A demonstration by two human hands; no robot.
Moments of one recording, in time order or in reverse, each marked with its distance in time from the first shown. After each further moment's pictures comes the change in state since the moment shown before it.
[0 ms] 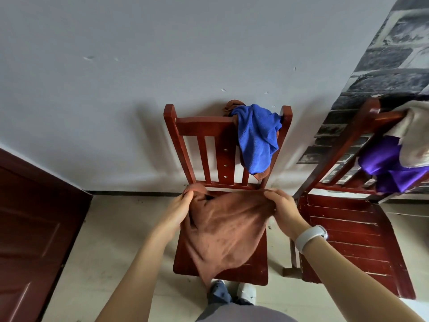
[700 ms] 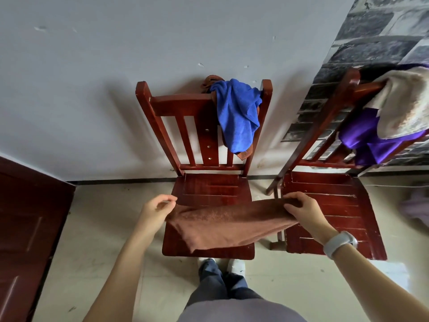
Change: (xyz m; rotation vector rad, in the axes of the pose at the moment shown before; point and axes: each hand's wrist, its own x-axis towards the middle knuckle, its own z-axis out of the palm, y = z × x) left_hand -0.008 -0.054 -0.007 0.199 0.060 0.186; right_hand -0.028 0.026 -0.111 -0.726 0.077 -0.185
